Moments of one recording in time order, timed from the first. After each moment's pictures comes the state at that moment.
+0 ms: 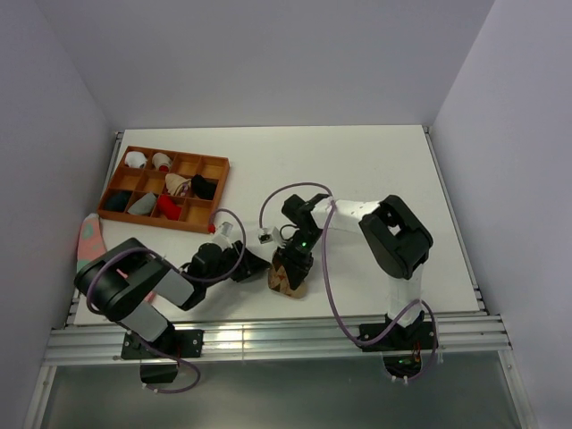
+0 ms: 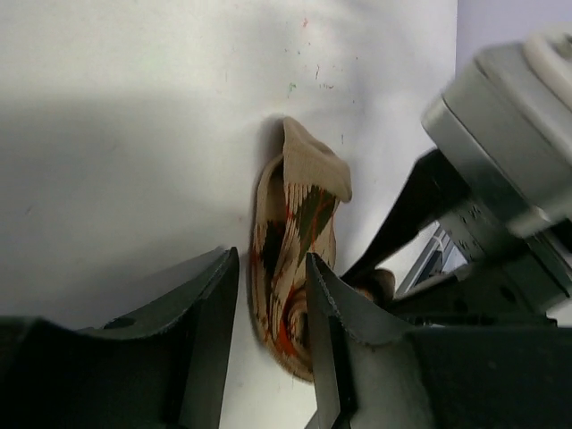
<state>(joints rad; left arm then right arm) -0.70 1.59 0.17 1.01 0.21 -1.06 0.70 1.92 1.17 -0.85 -0.76 -0.51</state>
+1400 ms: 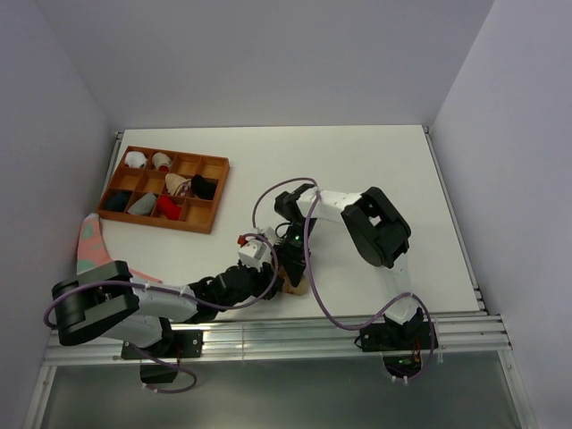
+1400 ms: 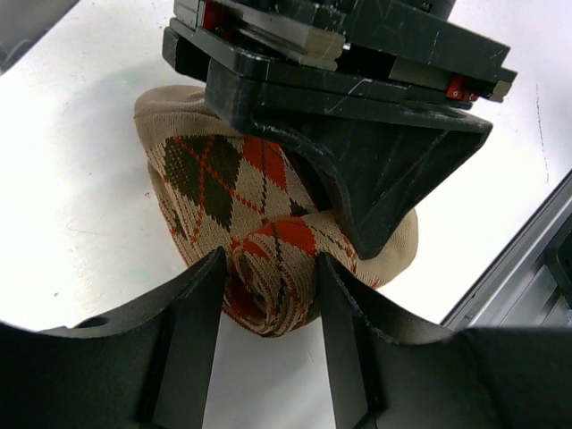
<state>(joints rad) -1.15 1.35 0.25 0.69 -0.30 -0.62 0.70 2.10 1.40 -1.14 -0.73 -0.59</state>
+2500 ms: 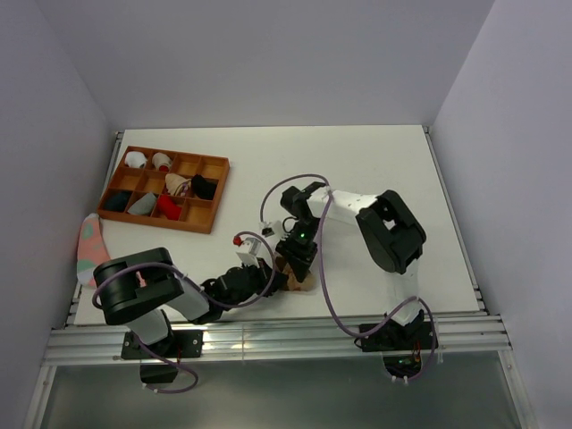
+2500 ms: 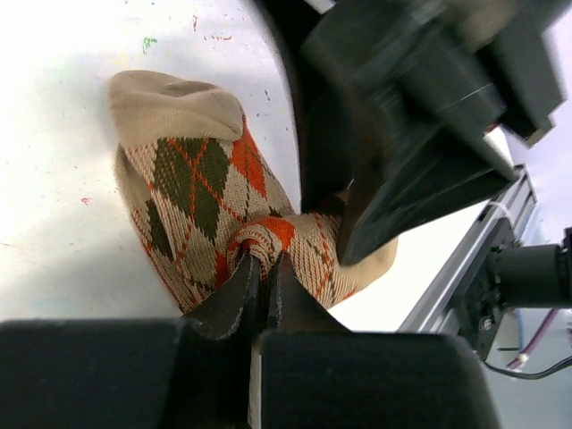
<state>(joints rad) -1.13 1.62 0.21 1.07 -0.24 -0.88 0.69 2.01 1.34 -1.08 -0.62 -0.45</state>
